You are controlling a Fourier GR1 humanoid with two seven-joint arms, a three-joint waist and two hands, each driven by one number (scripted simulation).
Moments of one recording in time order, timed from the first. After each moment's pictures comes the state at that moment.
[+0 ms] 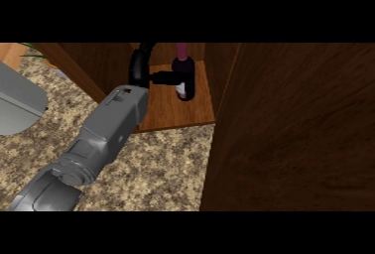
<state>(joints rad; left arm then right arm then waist) -1.17 0.08 -0.12 -0.10 0.41 0.38 -0.58 0.29 -0.55 0.67 -2.49 -0.01 -0.44 0.01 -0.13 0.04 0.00</state>
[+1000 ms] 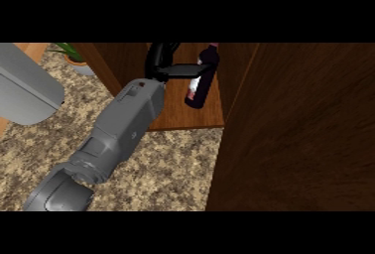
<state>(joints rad) -1.22 0.01 -0.04 -0.18 0.47 0.12 -0.61 0.36 -0.59 0.63 -2.51 -0.02 -0.46 0.01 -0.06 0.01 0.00</state>
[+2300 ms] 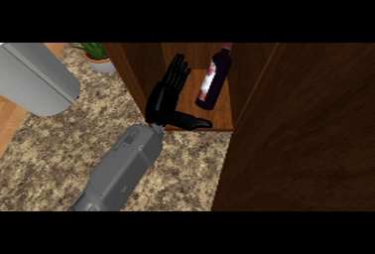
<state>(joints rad) -0.72 0.00 -0.31 -0.77 0.60 0.06 -0.48 0.39 -0.61 0.58 -2.51 -0.02 -0.49 0.02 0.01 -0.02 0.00</state>
